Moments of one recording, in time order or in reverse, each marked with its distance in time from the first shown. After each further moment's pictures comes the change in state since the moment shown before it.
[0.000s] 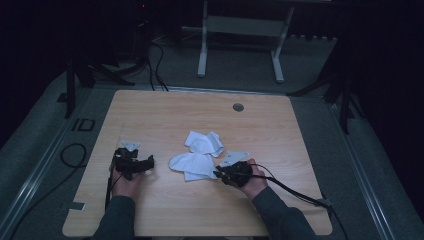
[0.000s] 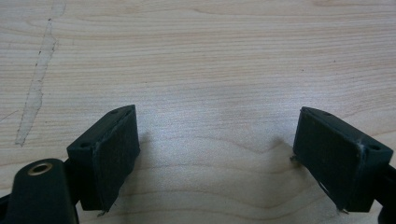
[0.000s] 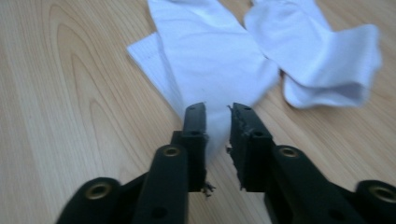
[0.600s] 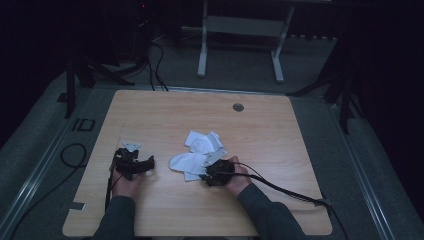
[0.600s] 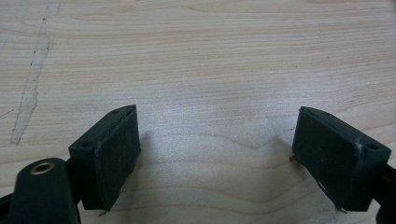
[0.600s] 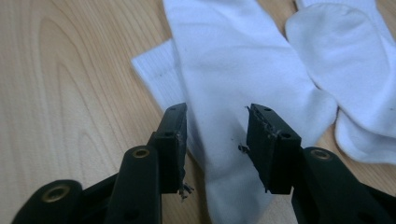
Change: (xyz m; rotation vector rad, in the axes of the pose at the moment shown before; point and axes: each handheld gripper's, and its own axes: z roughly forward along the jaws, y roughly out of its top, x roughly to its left) left arm -0.001 -0.001 -0.002 0.005 -0.009 0.011; right arm 0.012 0.022 0.045 0.081 0.019 -0.071
